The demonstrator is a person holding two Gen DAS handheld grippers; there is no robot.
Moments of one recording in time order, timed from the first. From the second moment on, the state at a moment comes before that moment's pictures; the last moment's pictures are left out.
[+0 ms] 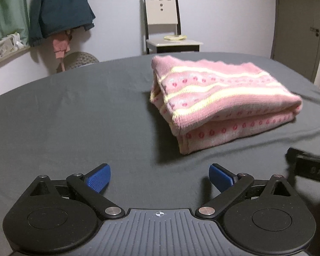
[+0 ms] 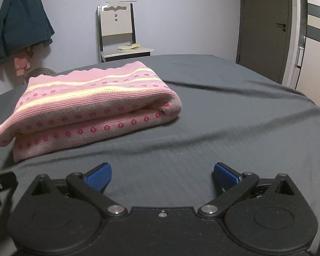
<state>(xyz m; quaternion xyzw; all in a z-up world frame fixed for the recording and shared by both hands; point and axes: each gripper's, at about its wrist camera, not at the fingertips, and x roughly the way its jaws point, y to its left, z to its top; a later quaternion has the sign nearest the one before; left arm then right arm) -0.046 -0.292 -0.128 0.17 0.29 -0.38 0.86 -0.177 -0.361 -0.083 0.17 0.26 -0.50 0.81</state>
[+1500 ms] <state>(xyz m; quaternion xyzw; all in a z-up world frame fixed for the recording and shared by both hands) -0.041 -0.288 -0.138 0.15 0.28 -0.39 0.86 -0.167 -0.356 -0.085 0.17 0.27 -0.45 0.83</state>
